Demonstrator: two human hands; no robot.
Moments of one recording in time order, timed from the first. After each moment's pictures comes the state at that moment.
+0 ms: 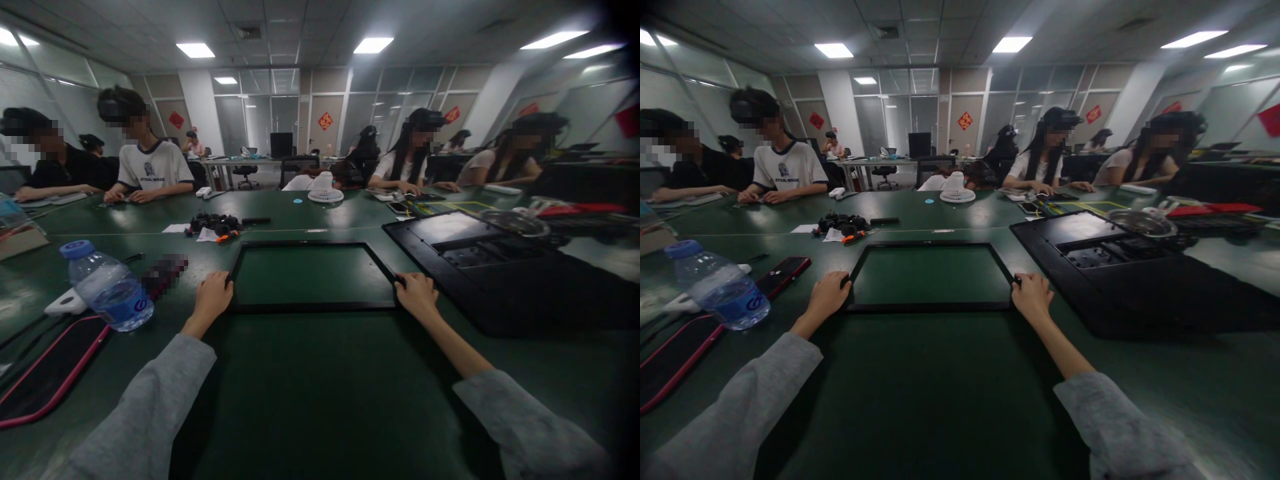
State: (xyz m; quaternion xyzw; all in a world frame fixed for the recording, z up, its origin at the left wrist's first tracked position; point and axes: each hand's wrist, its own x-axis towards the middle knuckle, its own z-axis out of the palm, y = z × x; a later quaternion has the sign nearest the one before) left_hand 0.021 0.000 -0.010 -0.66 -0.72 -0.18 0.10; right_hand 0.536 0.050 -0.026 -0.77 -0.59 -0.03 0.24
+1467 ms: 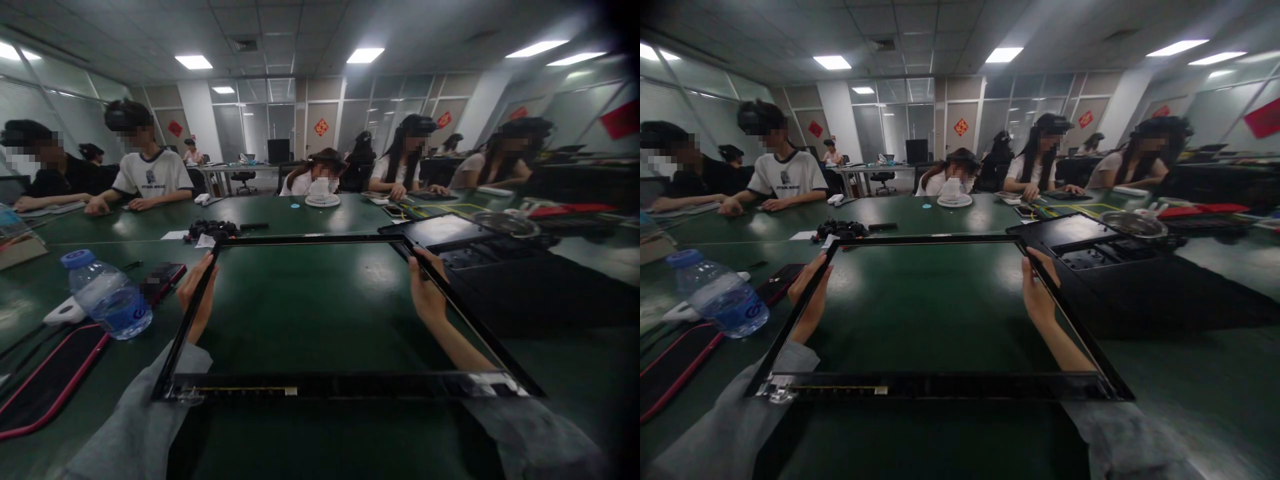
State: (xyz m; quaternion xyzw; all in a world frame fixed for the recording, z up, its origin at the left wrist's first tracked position) left_hand 0.024 -0.019 0.017 -0.62 -0.51 -0.56 0.19; right_hand 0.525 0.027 0.021 -0.54 -0.58 -0.06 0.61
